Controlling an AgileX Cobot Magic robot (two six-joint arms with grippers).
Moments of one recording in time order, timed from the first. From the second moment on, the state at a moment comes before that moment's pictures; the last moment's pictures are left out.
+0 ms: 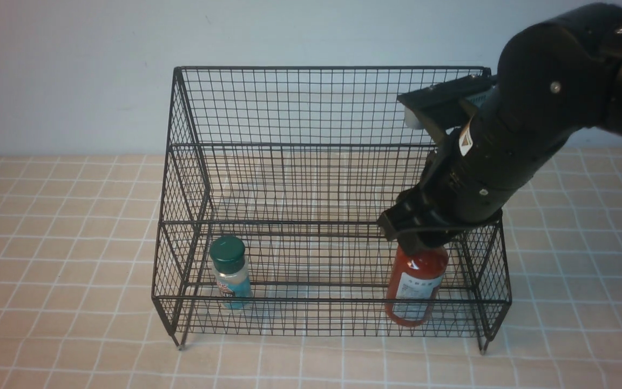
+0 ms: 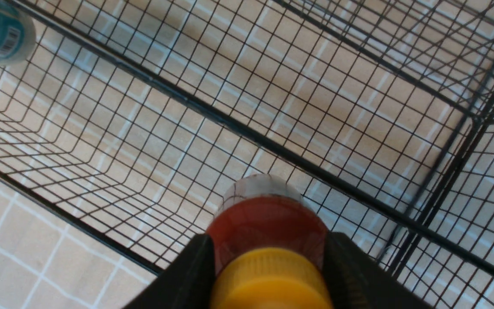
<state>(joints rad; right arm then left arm) 0.59 1.65 -1.41 0.04 1.14 0.12 -0.49 -0.01 -0.29 0.28 0.65 -0.46</state>
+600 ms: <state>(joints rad) 0.59 1.49 -1.66 -0.08 1.25 0.10 -0.49 -0.01 -0.29 0.28 0.65 -0.46</state>
